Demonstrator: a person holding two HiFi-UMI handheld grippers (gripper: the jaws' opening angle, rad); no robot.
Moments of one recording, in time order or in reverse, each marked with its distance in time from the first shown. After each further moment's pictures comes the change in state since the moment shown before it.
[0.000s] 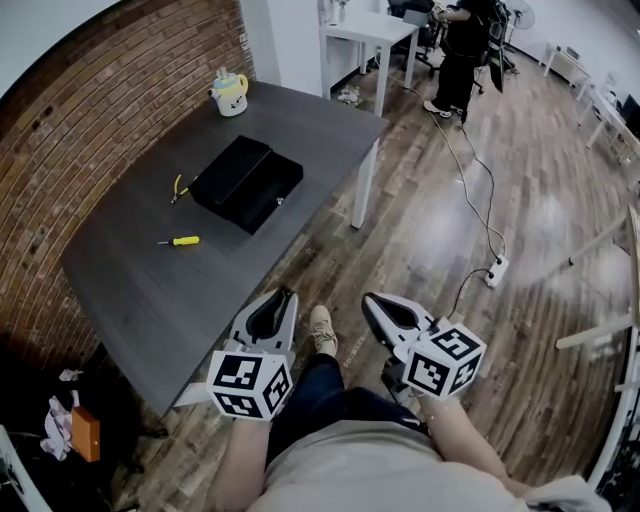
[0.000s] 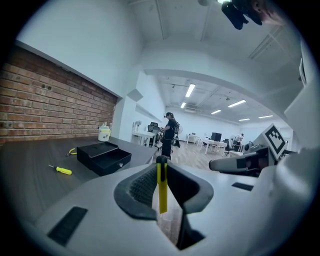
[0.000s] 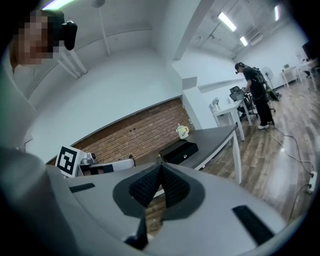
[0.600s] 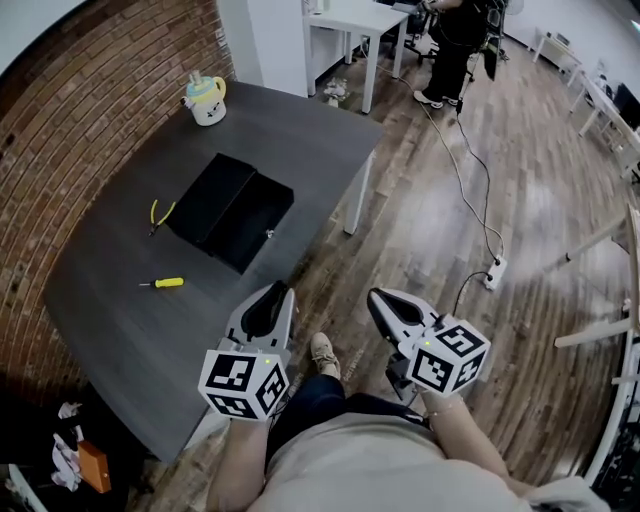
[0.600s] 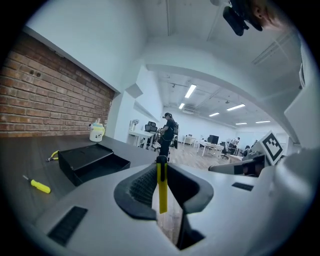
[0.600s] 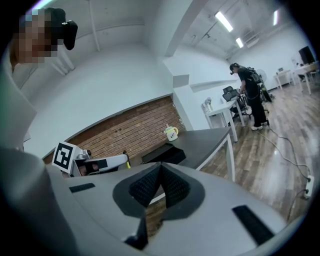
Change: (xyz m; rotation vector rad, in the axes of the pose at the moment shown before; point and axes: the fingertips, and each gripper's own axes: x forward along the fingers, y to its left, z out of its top) left arm 0.111 0.060 0.027 -0.036 0.010 -0.056; right arm 0.083 -0.083 0.041 0.026 0.012 -0.086
